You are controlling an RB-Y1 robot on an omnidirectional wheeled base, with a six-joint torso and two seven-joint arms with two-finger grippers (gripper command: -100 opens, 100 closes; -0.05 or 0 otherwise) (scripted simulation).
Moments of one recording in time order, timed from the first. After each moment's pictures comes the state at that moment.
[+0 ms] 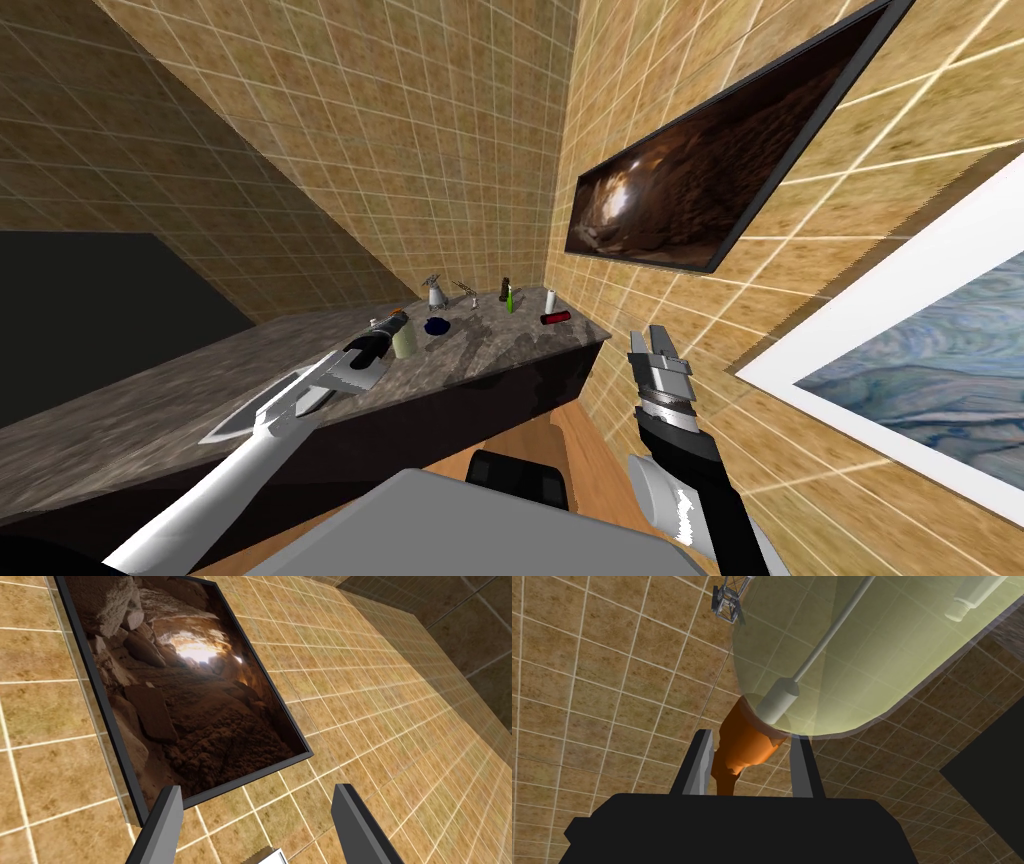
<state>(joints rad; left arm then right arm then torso) 0.25 0.71 0.31 -1.97 -0.25 0.60 -0.16 0.48 -0.01 -0.05 -2.27 0.01 -0.47 0.10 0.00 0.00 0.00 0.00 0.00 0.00</state>
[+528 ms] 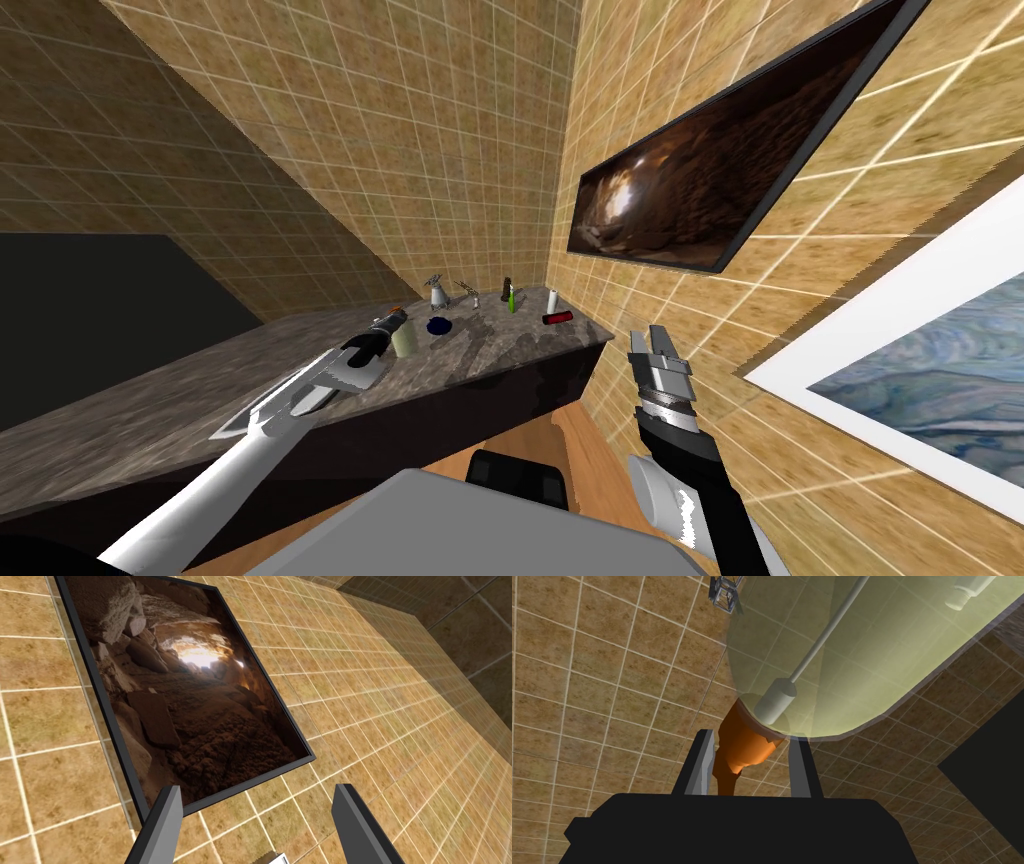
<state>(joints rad) 0.26 0.73 0.32 -2.00 -0.23 0.63 -0.16 0.48 -0.01 -0.05 -2.27 0.01 -0.47 0.10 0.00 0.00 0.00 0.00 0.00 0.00</state>
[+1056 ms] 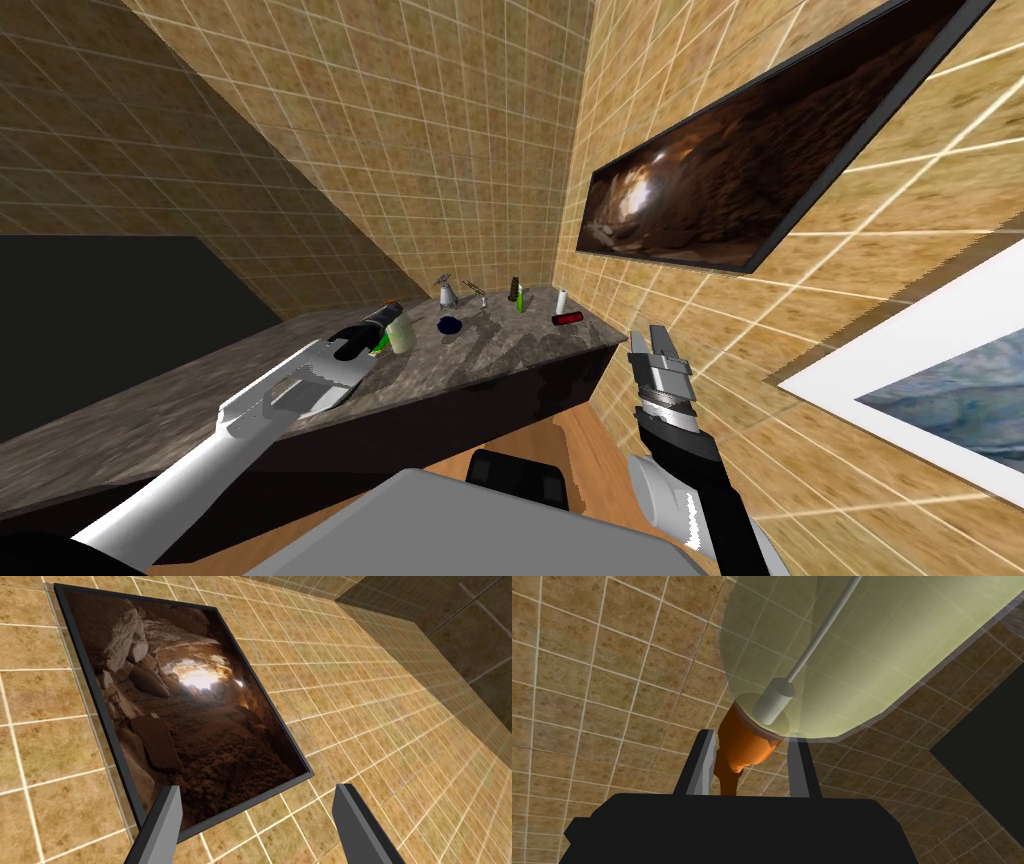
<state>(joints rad) 0.29 0.81 0.36 -2.12 -0.15 0.75 -0.15 0.48 -0.01 -0.05 -2.27 0.01 -0.47 0.10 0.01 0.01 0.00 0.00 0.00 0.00</state>
